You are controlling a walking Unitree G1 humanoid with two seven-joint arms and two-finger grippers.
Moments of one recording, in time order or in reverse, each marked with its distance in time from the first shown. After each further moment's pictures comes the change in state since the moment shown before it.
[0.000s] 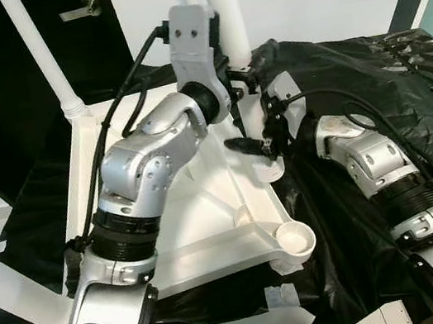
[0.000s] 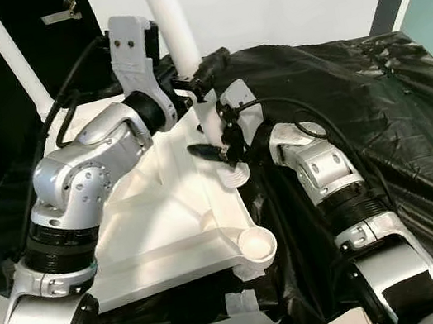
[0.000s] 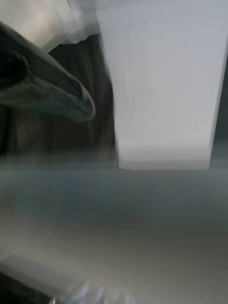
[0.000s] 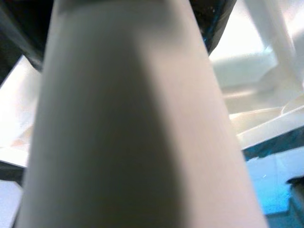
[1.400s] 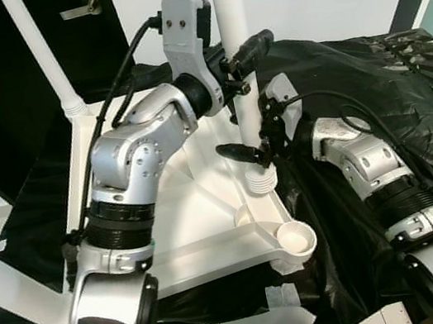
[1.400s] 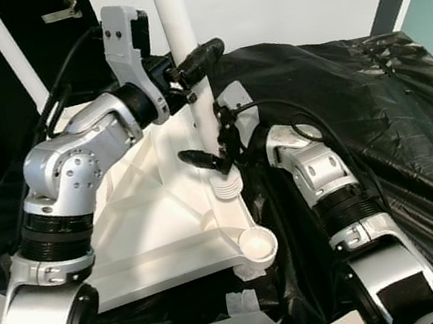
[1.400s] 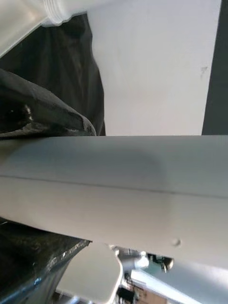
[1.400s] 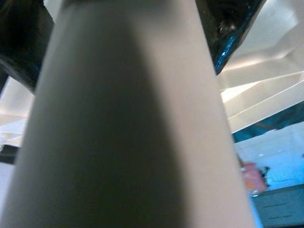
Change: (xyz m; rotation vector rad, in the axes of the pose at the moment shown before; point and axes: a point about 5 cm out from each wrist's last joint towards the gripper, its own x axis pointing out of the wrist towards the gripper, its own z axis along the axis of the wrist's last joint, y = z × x) left arm 0.017 -0.005 0.008 0.011 -0.049 0.064; right arm 0.013 0.001 0.003 0.046 -0.079 -0.145
